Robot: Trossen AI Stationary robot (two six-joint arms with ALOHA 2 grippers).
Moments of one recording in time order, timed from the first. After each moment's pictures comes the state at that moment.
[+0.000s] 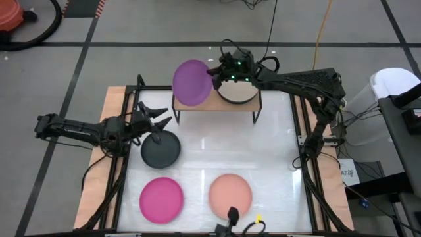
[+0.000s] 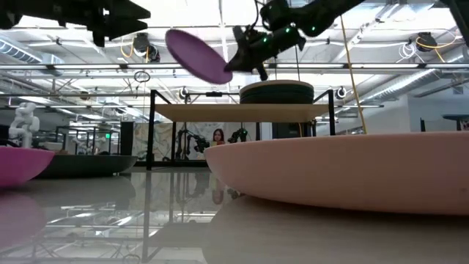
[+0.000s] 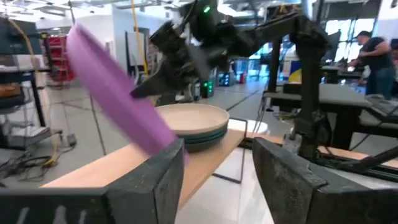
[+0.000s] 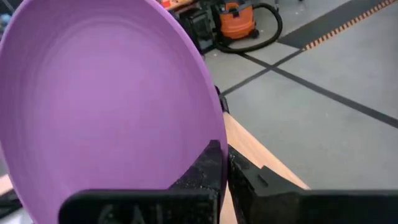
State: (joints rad) left arm -0.10 0.62 0.38 0.37 -0.55 0.04; right arm -0.58 1.78 1.48 -0.02 -0.22 0.25
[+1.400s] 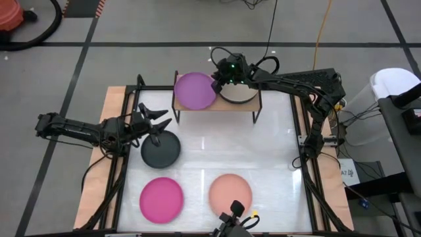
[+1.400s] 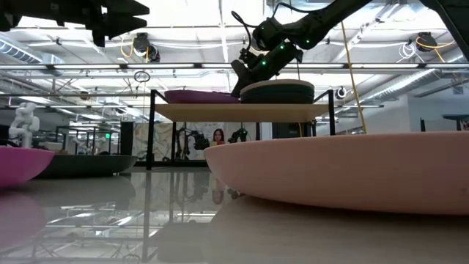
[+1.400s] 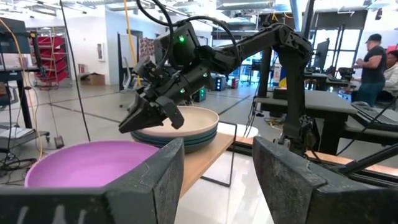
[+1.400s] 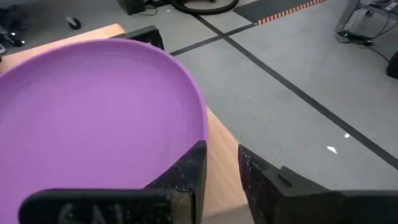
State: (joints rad) left arm -0.13 0.61 0.36 0.41 -0.55 0.03; right arm -0.60 1.86 1.48 -0.13 -0.04 0.01
